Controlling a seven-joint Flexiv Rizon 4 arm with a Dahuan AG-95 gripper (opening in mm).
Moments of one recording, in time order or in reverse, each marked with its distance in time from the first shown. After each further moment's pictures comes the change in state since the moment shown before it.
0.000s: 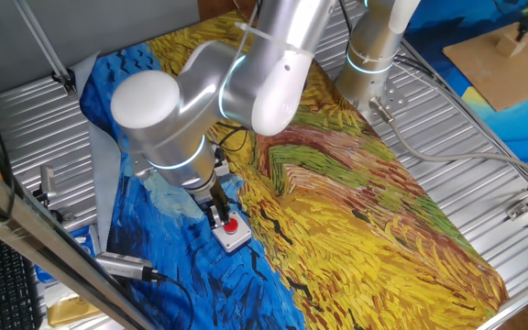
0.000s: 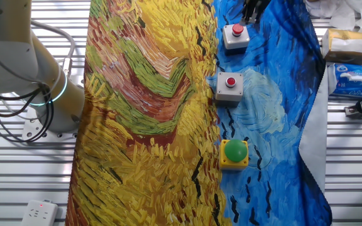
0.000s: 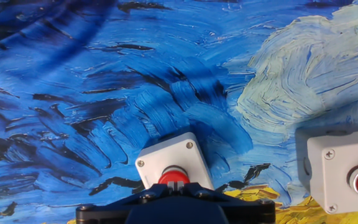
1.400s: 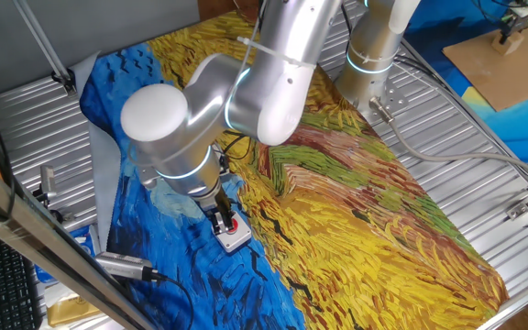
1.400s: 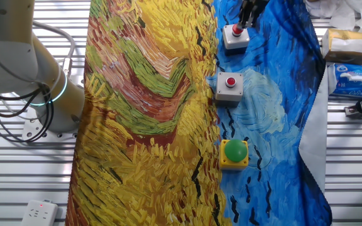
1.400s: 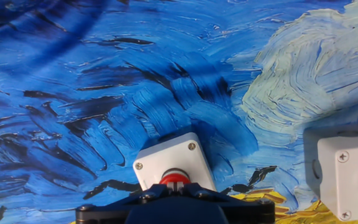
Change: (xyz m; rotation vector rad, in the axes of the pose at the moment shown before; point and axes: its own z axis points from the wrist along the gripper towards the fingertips) arm -0.001 0.002 0.027 0.008 0.000 -0.001
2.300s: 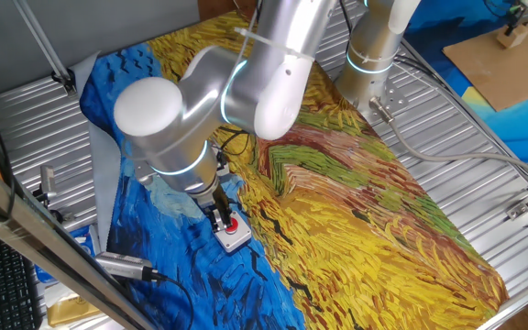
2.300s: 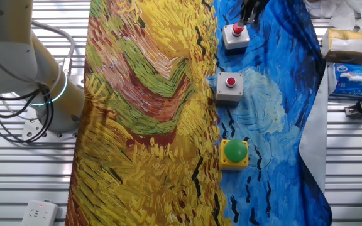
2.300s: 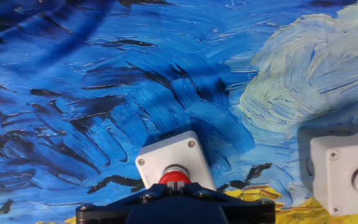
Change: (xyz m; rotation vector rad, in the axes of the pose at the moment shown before) arm 0.002 0.002 -0.014 0.001 0.002 -0.010
